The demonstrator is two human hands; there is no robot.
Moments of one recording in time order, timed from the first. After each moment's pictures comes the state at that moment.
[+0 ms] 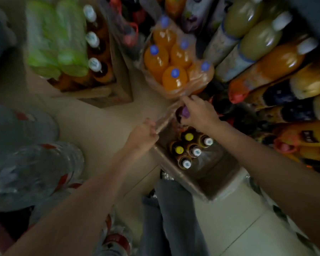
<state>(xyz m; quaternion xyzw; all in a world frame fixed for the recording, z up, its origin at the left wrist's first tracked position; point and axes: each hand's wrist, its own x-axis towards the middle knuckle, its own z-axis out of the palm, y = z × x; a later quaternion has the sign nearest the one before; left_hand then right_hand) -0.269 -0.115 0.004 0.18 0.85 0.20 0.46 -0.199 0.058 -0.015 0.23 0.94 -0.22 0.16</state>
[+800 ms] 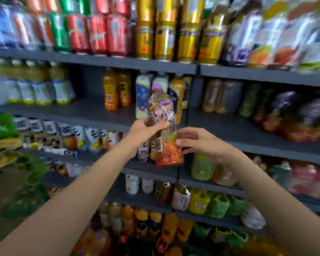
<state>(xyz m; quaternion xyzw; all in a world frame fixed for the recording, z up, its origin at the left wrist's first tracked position) -0.032 0.113 0.683 0.52 0.60 0.50 0.35 0.154 0.144 0.684 0.38 0.73 -0.52 -0.23</state>
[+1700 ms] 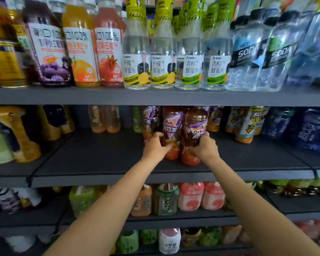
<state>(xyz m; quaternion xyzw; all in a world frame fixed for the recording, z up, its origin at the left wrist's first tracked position) 0.422 0.336 0.667 0.65 0.62 0.36 0.25 0.577 0.332 0.675 0.73 0.58 -0.16 -0.31</state>
